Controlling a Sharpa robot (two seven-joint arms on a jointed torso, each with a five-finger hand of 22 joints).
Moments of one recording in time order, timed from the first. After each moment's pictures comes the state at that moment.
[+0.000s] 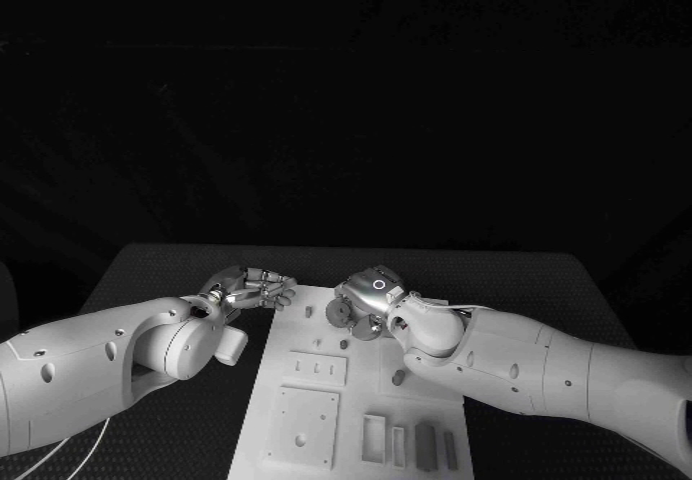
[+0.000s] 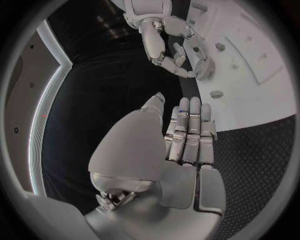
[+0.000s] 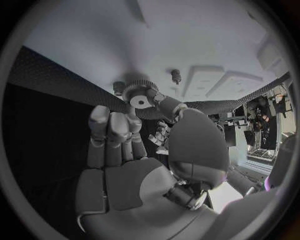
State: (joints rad) left arm 1.32 -0.81 -0.18 1.41 -0.11 -0.31 0.14; left_hand 1.49 -0.07 0.11 0.29 0.19 0.81 0.18 0.31 0.46 1.18 0.11 0.09 0.13 0.92 0.10 0.43 0.56 0.04 0.70 0.00 0.46 1.30; right arm 1.20 -0.44 -0.13 1.16 -2.01 -0.48 -0.24; right_hand 1.04 -0.31 0.83 -0.13 0.05 0.95 0.08 0.30 0.50 1.14 0.00 1.25 1.00 1.33 -0.11 1.17 1.18 0.21 1.18 -0.07 1.09 1.31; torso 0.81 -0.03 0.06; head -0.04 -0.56
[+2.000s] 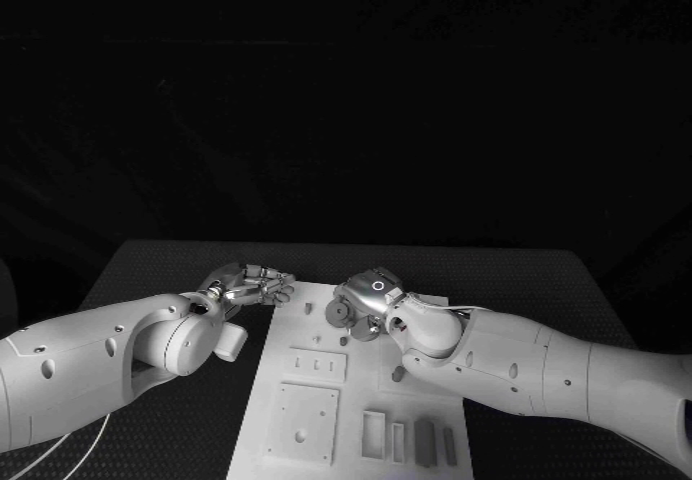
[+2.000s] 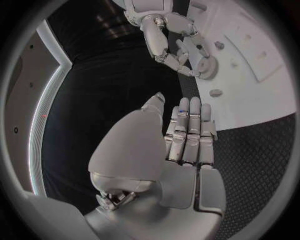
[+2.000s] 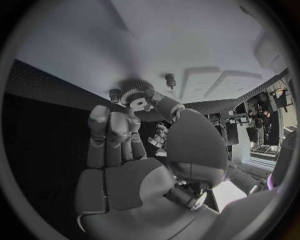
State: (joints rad) left arm 1.32 -0.81 -0.18 1.40 -0.11 -0.31 0.14; left_hand 1.49 -0.07 0.11 0.29 0.19 0.81 0.18 0.31 0.46 1.18 0.11 0.08 0.13 0.92 0.10 0.43 0.56 0.04 0.69 0.00 0.46 1.29; right arm 1.19 -0.44 -0.14 1.18 -1.98 -0.46 -0.26; right_hand 1.02 -0.30 0.79 -0.17 0.05 0.87 0.10 0.25 0.49 1.14 0.00 1.25 0.99 1.33 -0.11 1.17 1.18 0.21 1.18 -0.07 1.09 1.31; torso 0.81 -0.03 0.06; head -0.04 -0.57
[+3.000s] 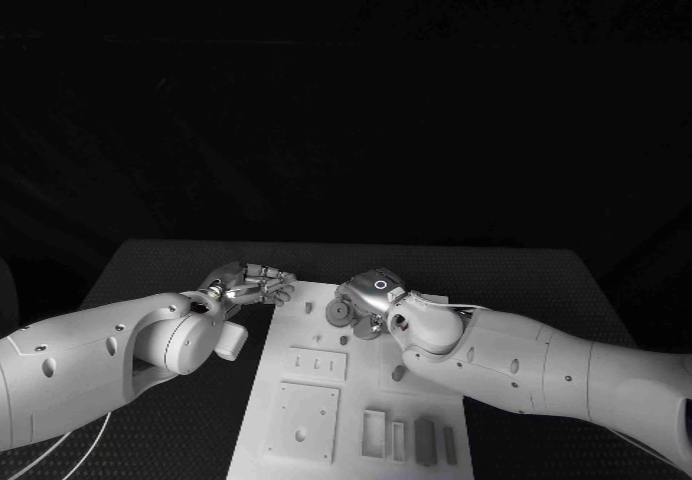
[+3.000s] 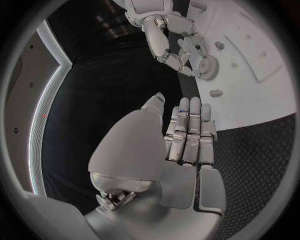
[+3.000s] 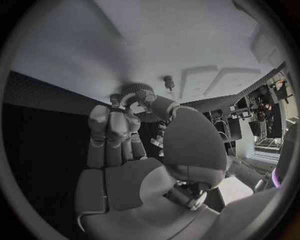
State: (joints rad) left arm 1.32 -0.81 -0.18 1.40 -0.11 -0.31 0.13; left_hand 1.49 -0.07 0.11 0.29 0.19 0.81 0.18 0.31 0.46 1.18 0.11 0.08 0.13 0.92 0.10 0.42 0.56 0.04 0.69 0.00 0.46 1.30; right arm 1.19 -0.44 -0.14 1.17 -1.91 -0.44 -0.25; right_hand 1.11 -0.29 0.90 -0.17 0.10 0.83 0.10 0.25 0.48 1.14 -0.01 1.24 0.99 1.33 -0.11 1.16 1.17 0.21 1.18 -0.06 1.08 1.31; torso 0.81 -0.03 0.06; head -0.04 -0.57
